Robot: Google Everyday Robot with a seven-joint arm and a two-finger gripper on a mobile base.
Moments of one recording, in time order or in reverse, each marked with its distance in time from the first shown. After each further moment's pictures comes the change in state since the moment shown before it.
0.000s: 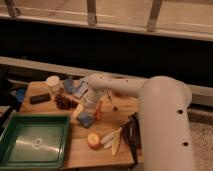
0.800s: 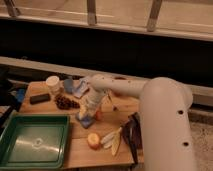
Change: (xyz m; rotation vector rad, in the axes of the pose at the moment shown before) arm 0.006 -0.008 0.001 -0.010 0.014 0.023
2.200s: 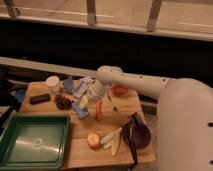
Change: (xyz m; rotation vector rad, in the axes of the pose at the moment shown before) arm -0.020 0.015 -0.090 -0.013 -0.187 0.031
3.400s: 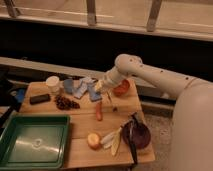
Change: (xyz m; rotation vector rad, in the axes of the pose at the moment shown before) arm -0.037 -0.064 -0.082 0.059 -0.195 0.174
